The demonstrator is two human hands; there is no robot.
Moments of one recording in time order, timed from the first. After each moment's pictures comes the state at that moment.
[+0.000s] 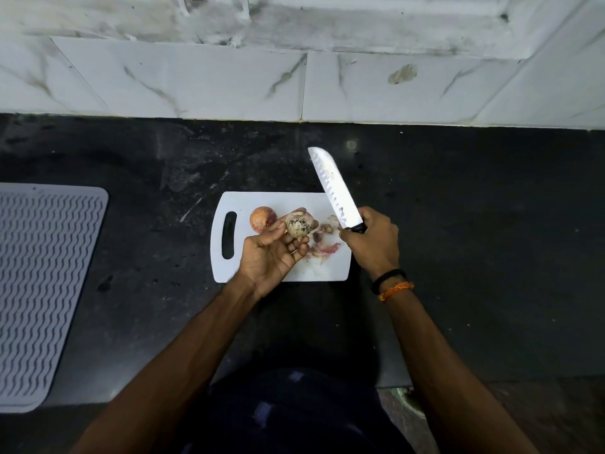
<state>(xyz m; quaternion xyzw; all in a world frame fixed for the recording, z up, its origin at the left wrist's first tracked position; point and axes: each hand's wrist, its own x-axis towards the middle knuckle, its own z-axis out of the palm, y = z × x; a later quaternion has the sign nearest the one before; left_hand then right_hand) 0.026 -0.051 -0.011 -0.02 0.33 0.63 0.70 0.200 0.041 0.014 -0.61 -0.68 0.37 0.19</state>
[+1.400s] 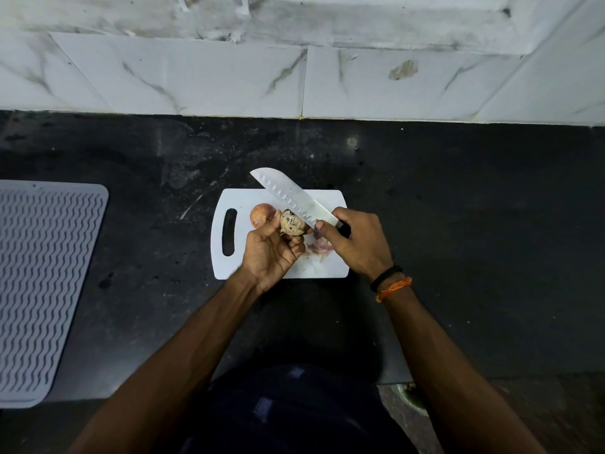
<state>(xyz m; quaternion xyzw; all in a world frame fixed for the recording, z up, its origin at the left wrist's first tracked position) 0.028 -0.048 -0.007 -0.06 0.37 0.62 0.69 0.188 0.034 0.019 -0.45 -0.81 0.34 0.18</state>
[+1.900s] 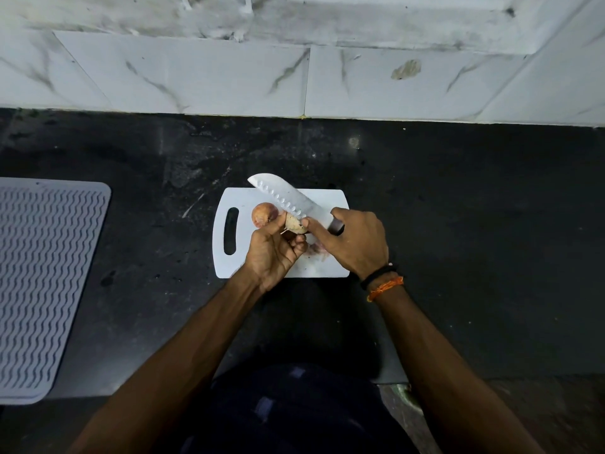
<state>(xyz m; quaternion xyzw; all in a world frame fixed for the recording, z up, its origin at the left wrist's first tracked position) 0.031 -0.048 -0.006 -0.04 0.40 0.63 0.66 0.178 0.029 0.020 -0.48 -0.82 0.24 0.19</state>
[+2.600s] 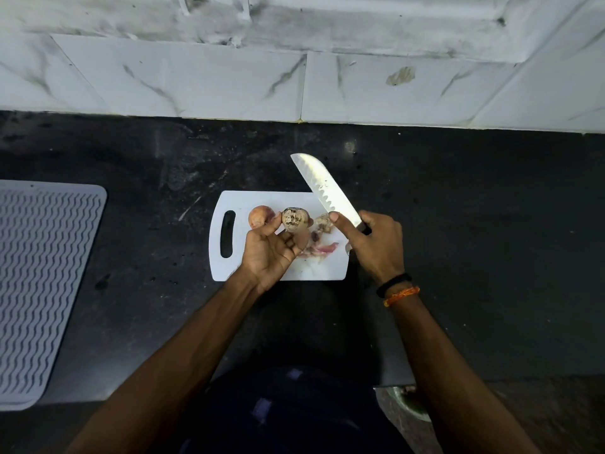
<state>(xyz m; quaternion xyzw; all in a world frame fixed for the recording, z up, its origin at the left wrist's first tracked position) 0.029 -0.043 -0.005 -0.10 0.36 0.64 0.68 0.209 0.036 0.022 -0.55 -0.71 0.36 0.25</state>
